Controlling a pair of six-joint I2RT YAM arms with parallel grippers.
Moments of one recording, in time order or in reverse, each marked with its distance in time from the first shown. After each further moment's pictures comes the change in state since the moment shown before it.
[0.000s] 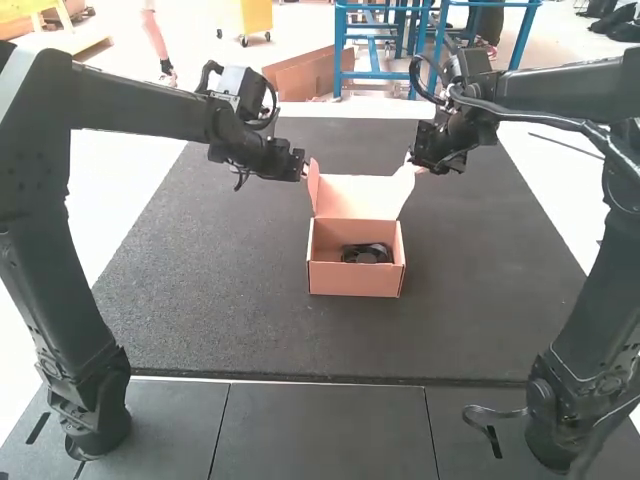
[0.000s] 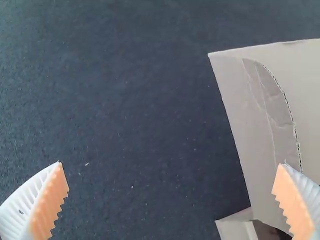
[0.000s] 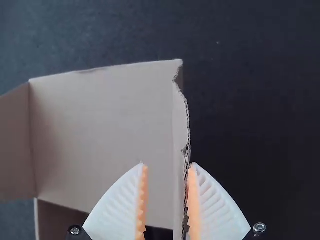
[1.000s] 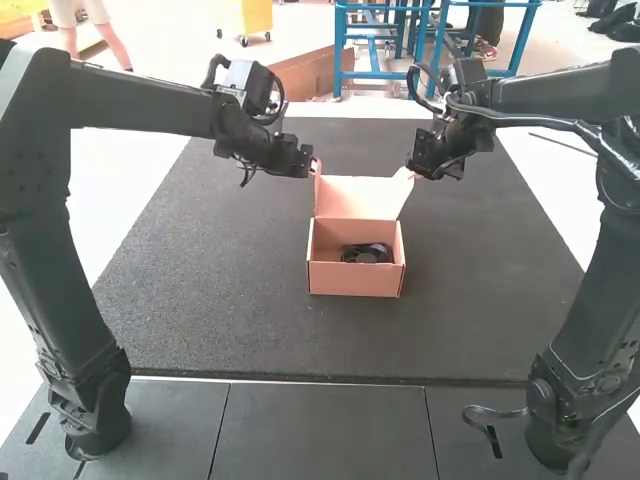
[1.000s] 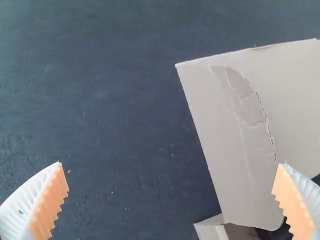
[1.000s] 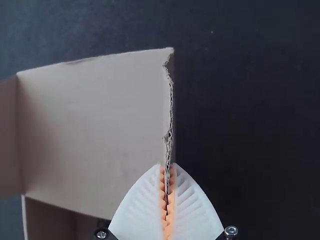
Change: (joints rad) left arm -0.038 0.000 0.034 -0.021 0.011 -0.009; right arm 0.000 0.025 -0.018 0.015 0.003 -0.012
